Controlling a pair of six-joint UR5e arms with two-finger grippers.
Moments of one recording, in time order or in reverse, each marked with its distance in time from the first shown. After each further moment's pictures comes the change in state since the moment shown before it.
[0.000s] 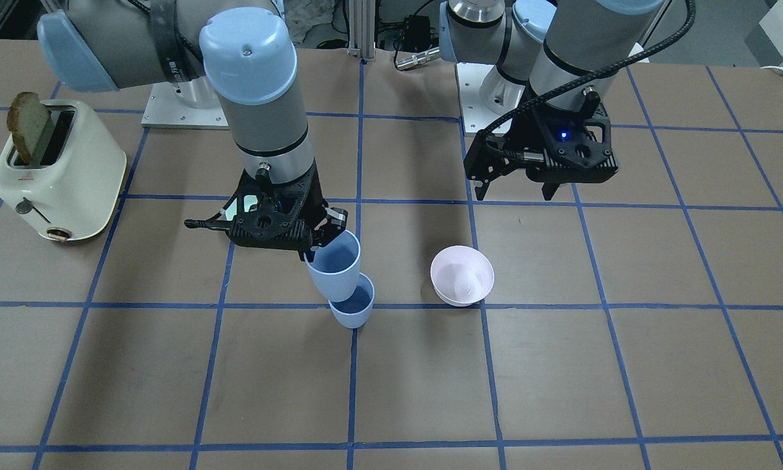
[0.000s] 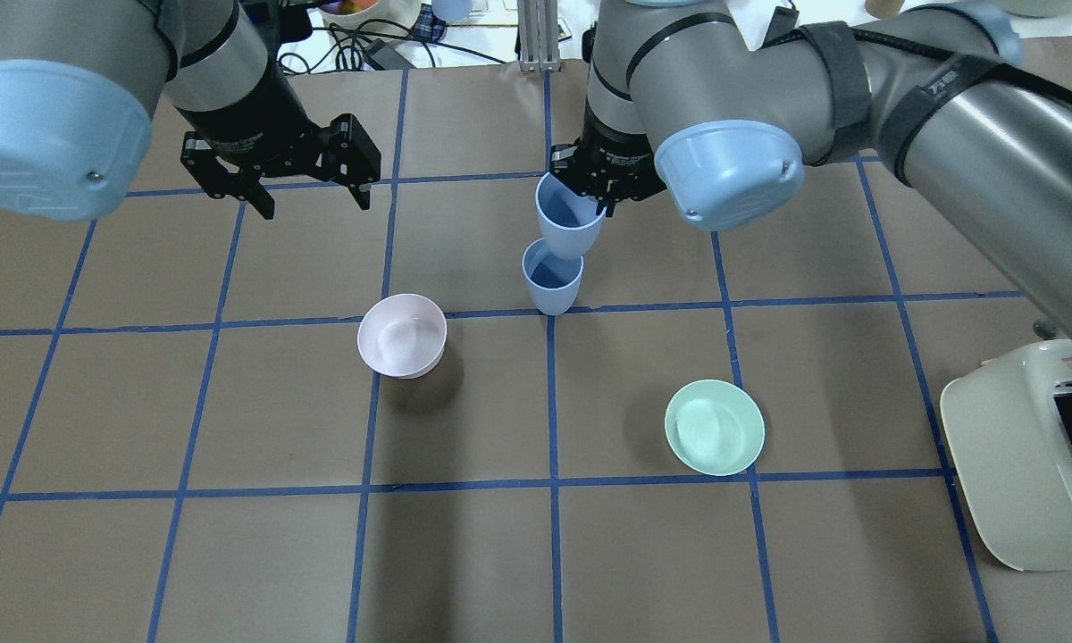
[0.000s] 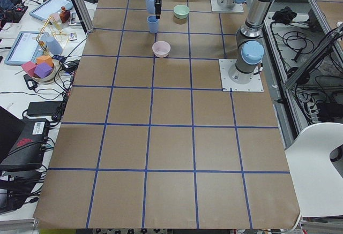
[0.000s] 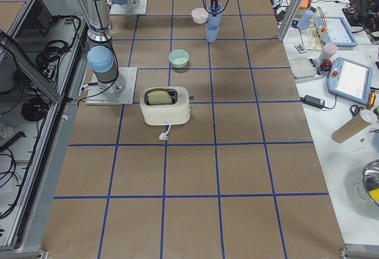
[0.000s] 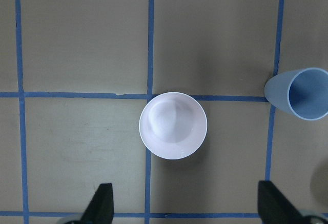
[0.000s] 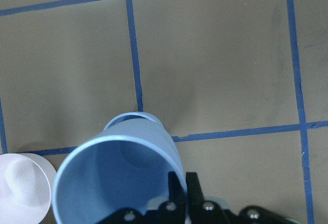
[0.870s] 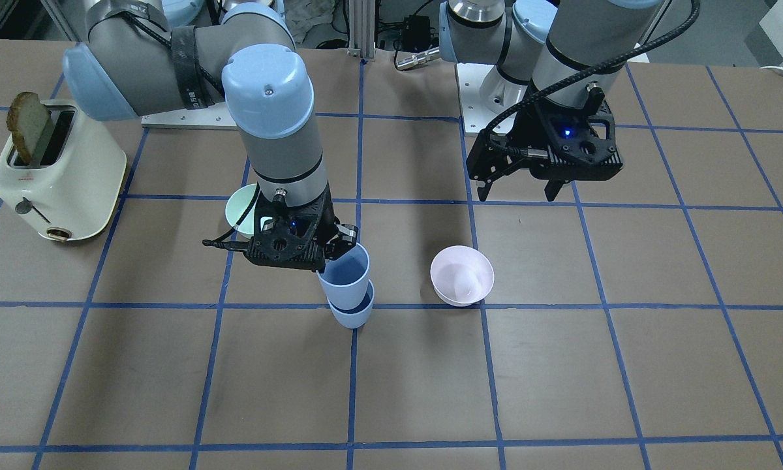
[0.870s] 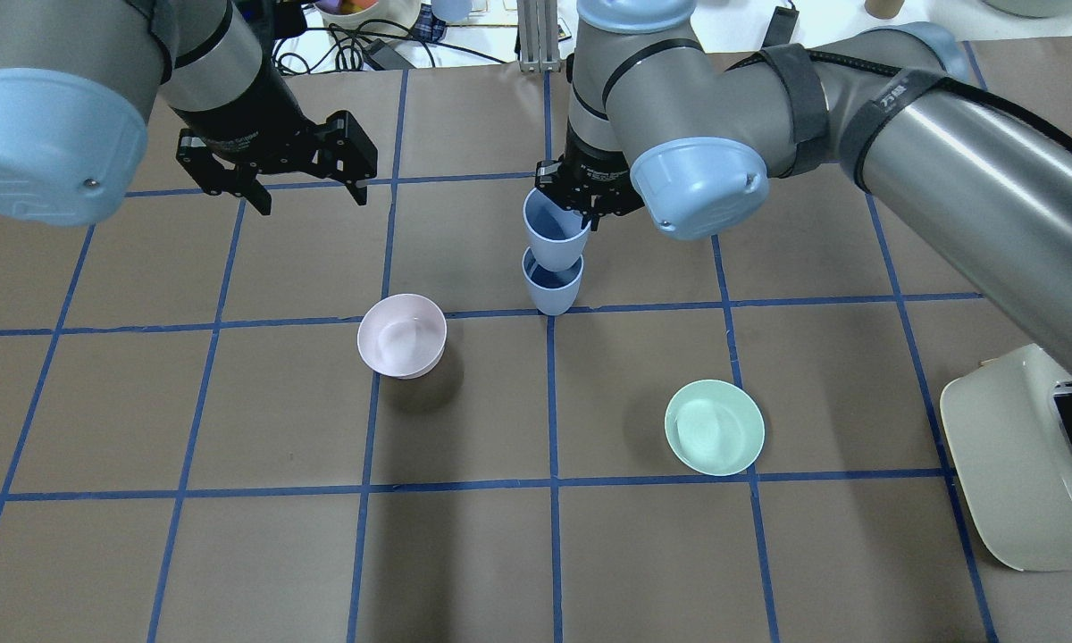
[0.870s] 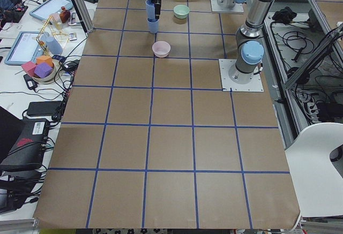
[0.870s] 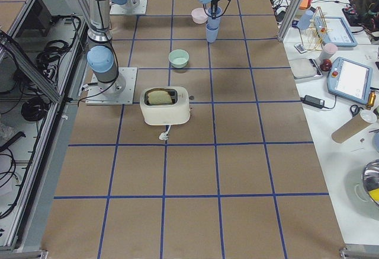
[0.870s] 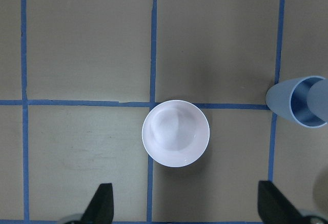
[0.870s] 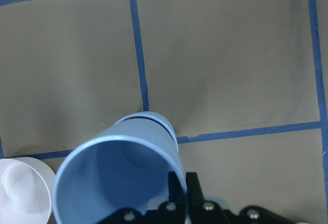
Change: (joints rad) left arm 0.002 0.004 0.000 0.011 0.001 0.001; right arm 0.008 0.051 0.001 -0.028 0.011 0.025
